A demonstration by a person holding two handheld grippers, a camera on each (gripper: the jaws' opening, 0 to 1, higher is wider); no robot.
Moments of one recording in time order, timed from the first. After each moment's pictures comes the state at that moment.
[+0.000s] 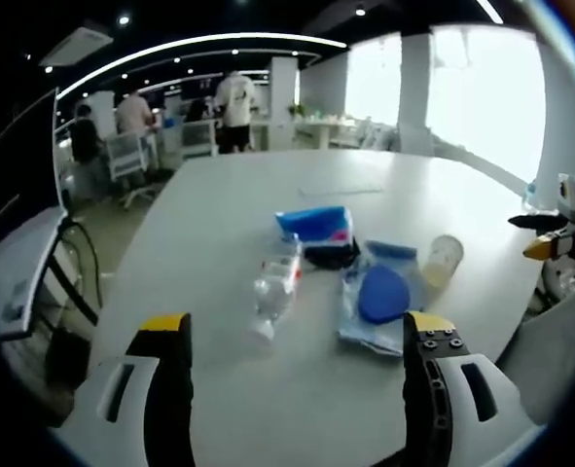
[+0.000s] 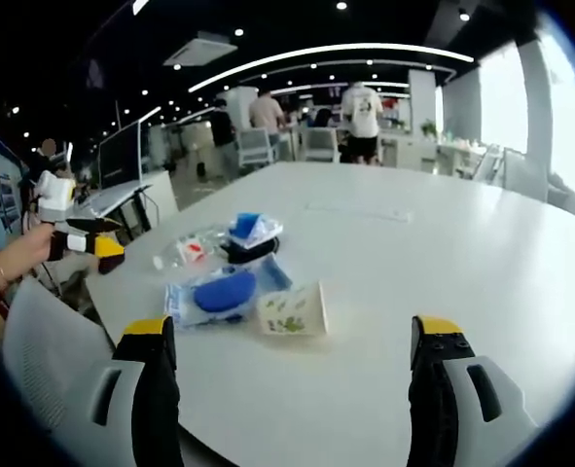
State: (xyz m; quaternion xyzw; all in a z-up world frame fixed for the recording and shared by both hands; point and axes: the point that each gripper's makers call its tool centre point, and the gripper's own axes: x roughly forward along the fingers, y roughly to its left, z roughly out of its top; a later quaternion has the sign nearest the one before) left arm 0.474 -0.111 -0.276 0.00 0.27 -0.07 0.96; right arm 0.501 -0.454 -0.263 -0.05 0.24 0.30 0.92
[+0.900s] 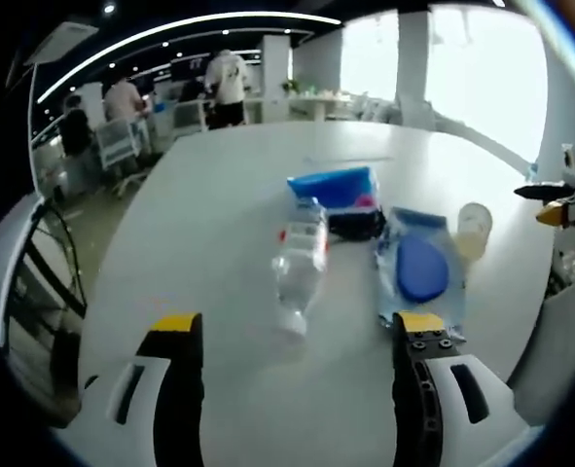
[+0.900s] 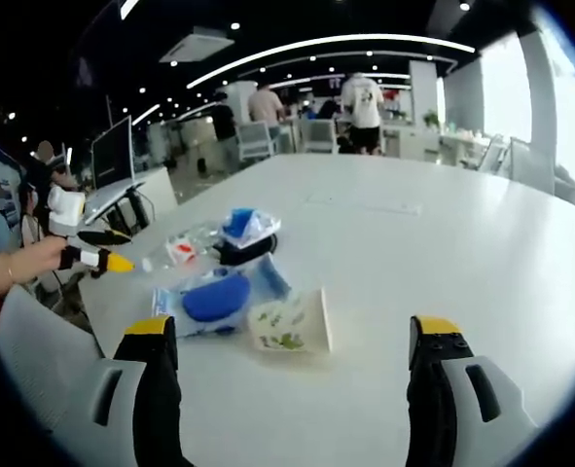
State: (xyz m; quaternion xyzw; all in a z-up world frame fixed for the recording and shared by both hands) left arm 0.507 -0.086 -0.335 0.02 0.32 -0.09 0.94; right arm 0.532 -0.434 -0.284 -0.04 0.26 0.30 0.92
